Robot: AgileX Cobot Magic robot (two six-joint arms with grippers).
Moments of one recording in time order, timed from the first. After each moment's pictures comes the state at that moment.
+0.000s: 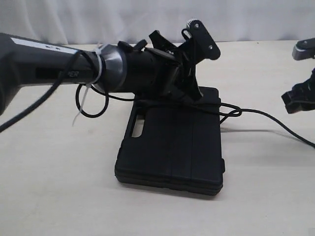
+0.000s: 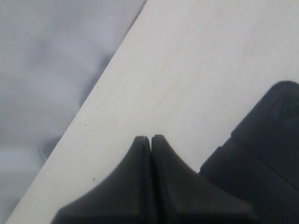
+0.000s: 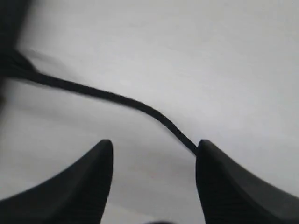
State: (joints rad) left arm -0.83 2.15 -1.52 -1.67 -0.40 2.11; right arm -0.16 1.60 -1.02 0.16 0.74 -0.46
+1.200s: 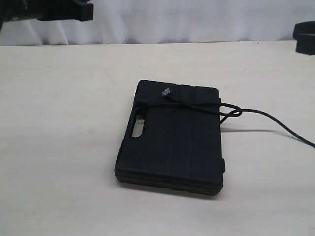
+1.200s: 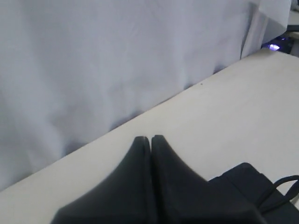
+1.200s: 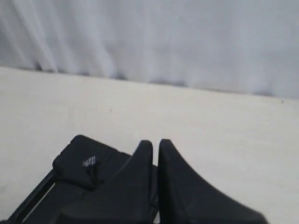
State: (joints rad) left arm -0.32 1.35 -0.97 -1.74 0.28 1.81; right arm 0.02 0.93 -0.76 0.77 0.39 -0.74
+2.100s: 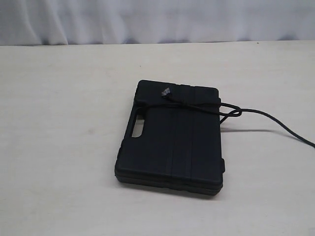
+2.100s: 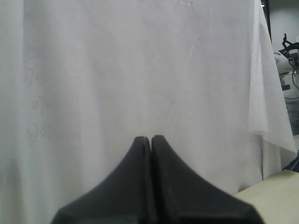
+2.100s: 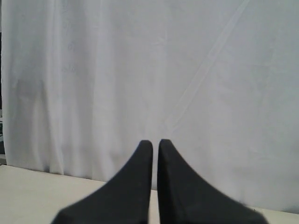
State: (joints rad) left arm -0.32 0.43 -0.62 -1.74 0.15 1.76; right arm 0.02 0.30 -0.60 0.78 0.35 -0.71
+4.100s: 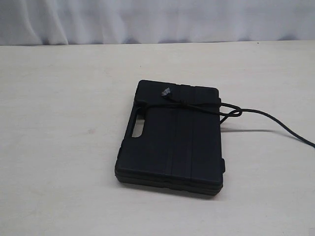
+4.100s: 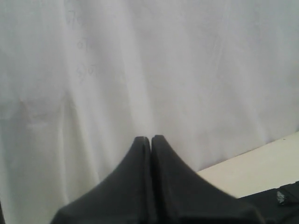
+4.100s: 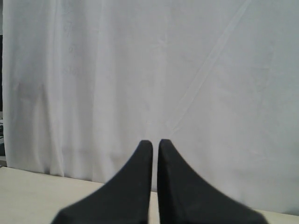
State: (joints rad) left arm -0.31 0.17 -0.17 -0.07 -0.11 0.25; right arm 0.02 0.29 -0.60 0.78 0.35 -0.71
